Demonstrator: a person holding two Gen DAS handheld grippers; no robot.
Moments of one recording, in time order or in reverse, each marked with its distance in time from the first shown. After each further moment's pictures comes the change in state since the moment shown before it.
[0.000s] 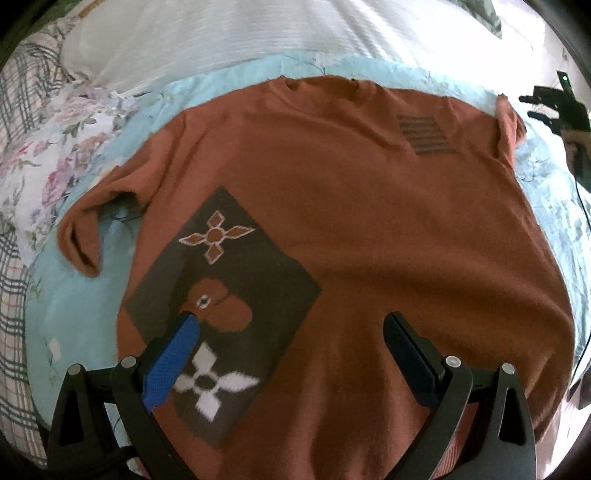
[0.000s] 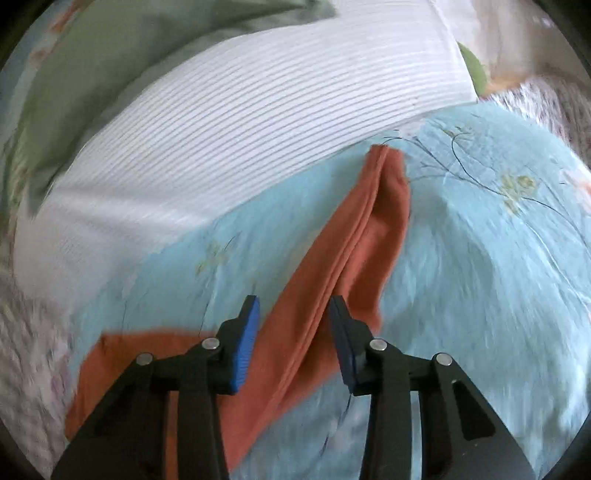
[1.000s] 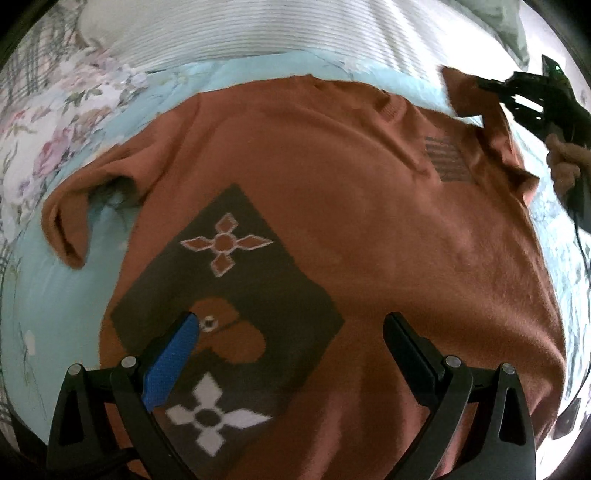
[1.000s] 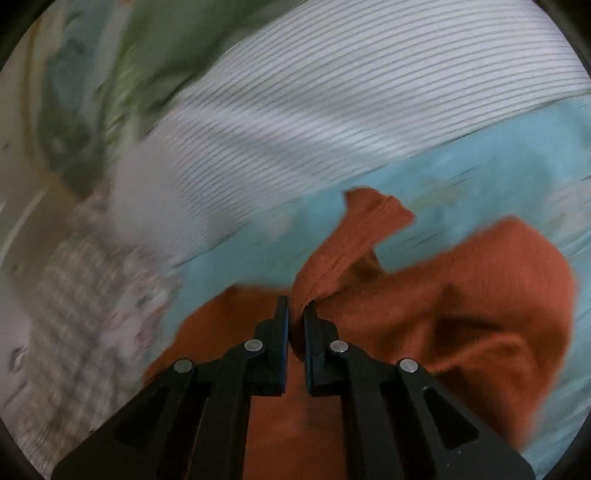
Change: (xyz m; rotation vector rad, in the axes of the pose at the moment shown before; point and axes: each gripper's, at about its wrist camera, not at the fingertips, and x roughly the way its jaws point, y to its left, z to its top) left arm 0.022 0.038 0.007 -0.134 -0.026 -0.056; right arm 0.010 0.205 -0.107 -0.192 0.220 0.559
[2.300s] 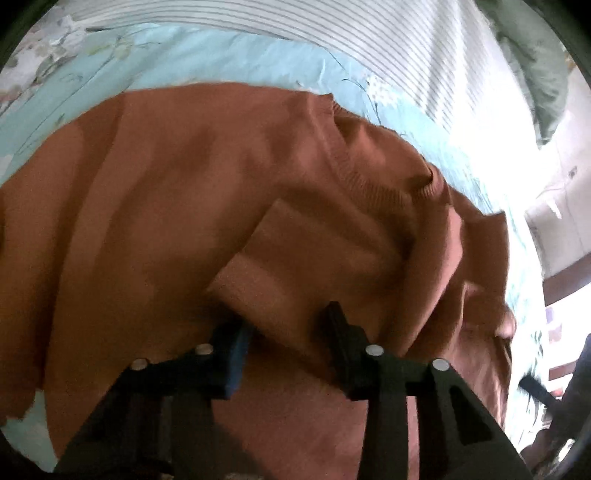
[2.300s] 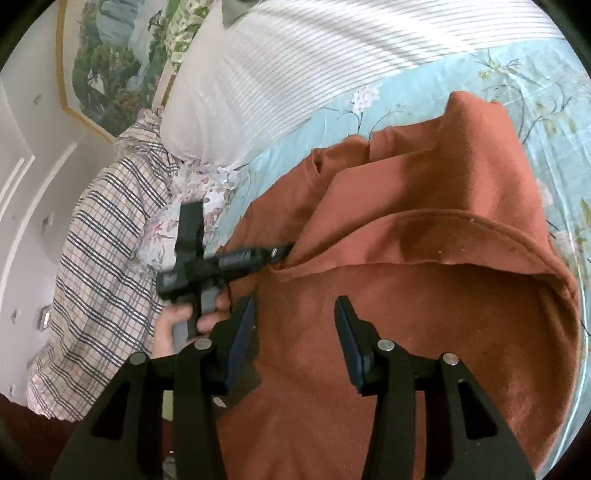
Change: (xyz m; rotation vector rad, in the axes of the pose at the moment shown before) left arm 0.123 0.033 0.148 -0.148 0.078 -0.343; right arm -0.012 0.050 -0.140 0.007 0.124 0.071
